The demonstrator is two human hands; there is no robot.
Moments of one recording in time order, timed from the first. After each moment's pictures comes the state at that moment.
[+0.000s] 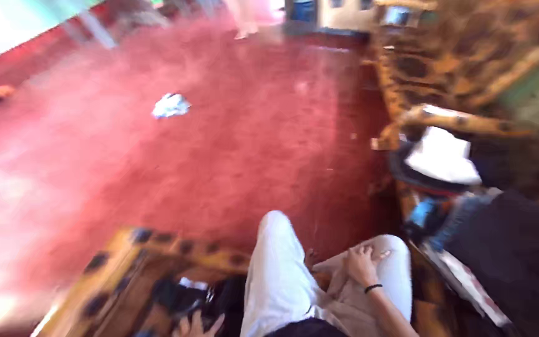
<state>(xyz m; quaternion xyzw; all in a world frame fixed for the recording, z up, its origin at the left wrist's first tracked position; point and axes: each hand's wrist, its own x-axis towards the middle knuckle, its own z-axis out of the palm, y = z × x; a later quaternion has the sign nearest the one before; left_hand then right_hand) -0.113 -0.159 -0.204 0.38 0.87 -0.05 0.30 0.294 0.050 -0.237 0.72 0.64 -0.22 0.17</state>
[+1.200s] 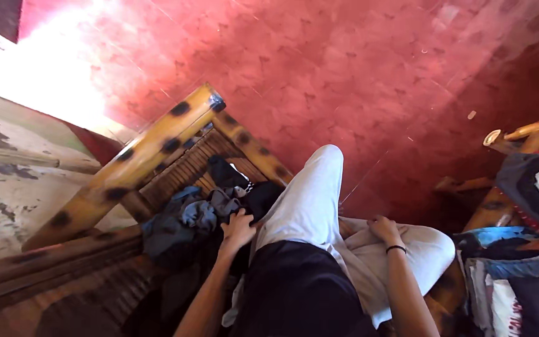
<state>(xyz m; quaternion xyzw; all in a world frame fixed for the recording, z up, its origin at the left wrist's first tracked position) -0.057 -0.173 -0.202 0.32 0.86 -0.05 0.39 0.296 0.087 -0.281 0.60 0.68 -0.34 0.26</state>
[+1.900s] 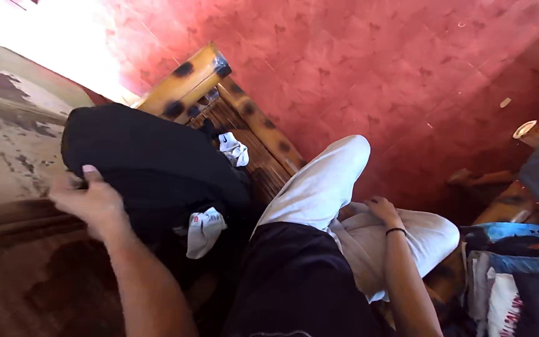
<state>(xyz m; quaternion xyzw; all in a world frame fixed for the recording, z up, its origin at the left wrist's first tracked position) -0.122 -0.253 -0.048 -0.03 0.96 0.26 -0.10 0.290 0.094 -0.283 0.54 0.69 -0.42 0.22</state>
